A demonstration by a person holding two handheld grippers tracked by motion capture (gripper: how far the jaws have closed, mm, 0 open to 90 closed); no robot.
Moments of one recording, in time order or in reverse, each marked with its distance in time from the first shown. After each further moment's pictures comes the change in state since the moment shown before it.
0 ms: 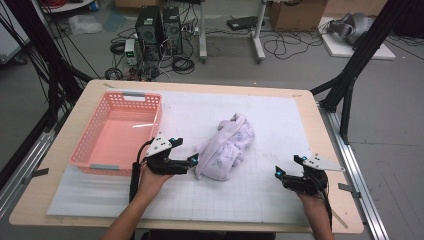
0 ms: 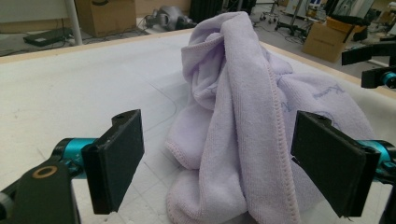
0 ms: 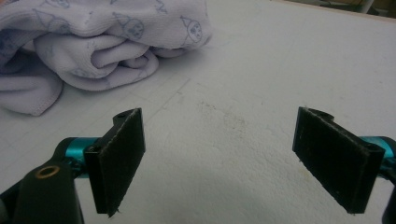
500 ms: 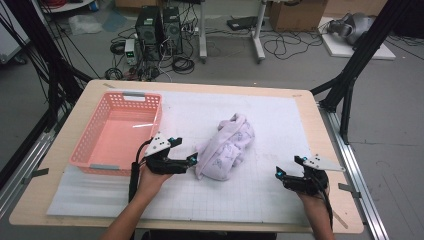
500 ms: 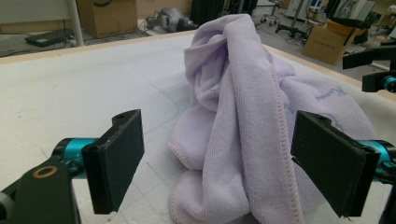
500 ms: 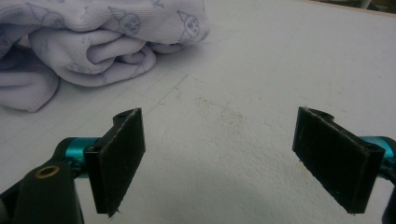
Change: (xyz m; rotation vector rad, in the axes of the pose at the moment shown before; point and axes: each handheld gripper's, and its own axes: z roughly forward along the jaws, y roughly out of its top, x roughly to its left) left arm 0.001 -0.001 0.001 -0.002 0.002 -0.002; right arm -0.001 -0.002 0.000 0.009 -0.001 -0.003
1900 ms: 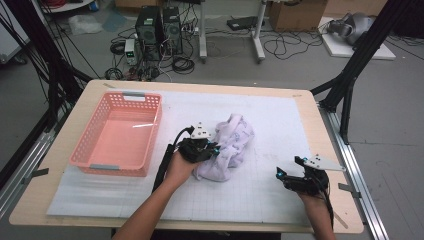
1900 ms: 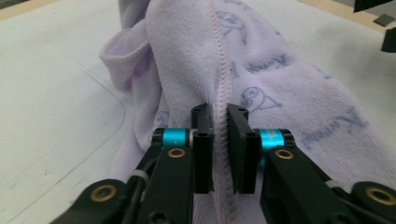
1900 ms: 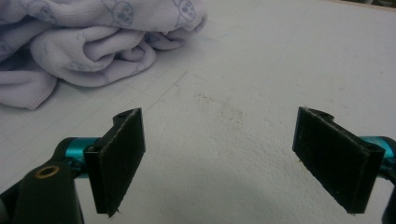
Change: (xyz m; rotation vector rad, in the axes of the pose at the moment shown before) left arm -0.031 0.037 0.070 0.274 -0.085 0.100; right arm -0.003 -0.001 0.000 0.008 0.008 0.011
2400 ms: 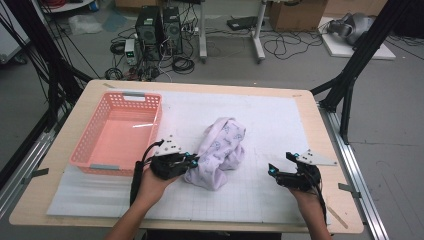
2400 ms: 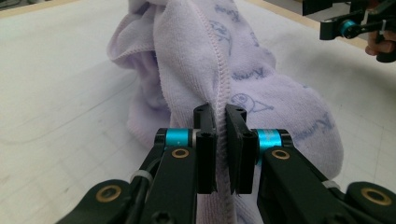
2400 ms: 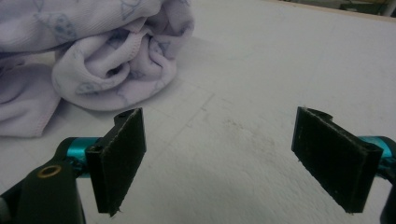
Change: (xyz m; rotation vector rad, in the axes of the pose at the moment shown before) left arm -0.004 -0.047 -0.075 -0.069 0.015 -0.060; right arm 0.017 0.019 0.017 -0.019 0.068 -0.016
